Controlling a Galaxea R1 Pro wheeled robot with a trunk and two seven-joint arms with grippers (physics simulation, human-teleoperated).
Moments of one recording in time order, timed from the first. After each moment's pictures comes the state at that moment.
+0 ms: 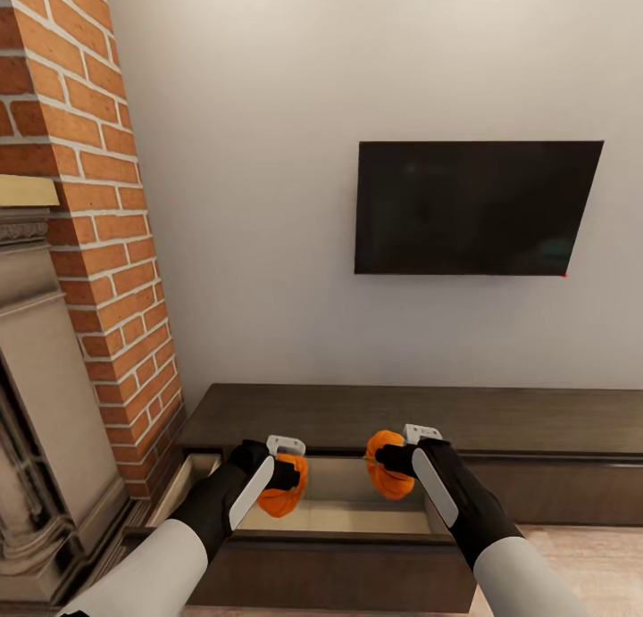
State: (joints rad) left arm -0.67 -0.10 -0.42 -0.74 0.39 0.80 0.27; right arm -0.60 0.01 0.19 -0.90 -0.46 0.71 -0.28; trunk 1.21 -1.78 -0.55
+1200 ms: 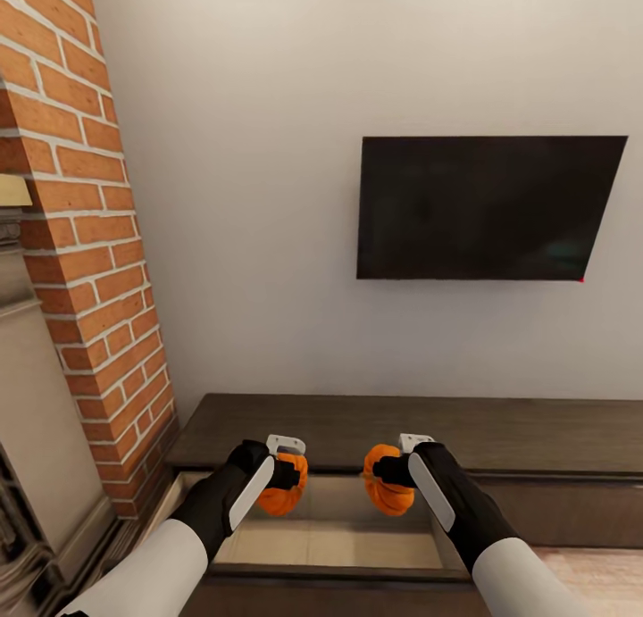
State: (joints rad) left arm -0.67 -0.10 -0.42 -0.74 0.39 0.79 0.27; right arm -0.60 0.01 0.24 -0.87 -0.46 0.80 -0.28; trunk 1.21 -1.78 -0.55
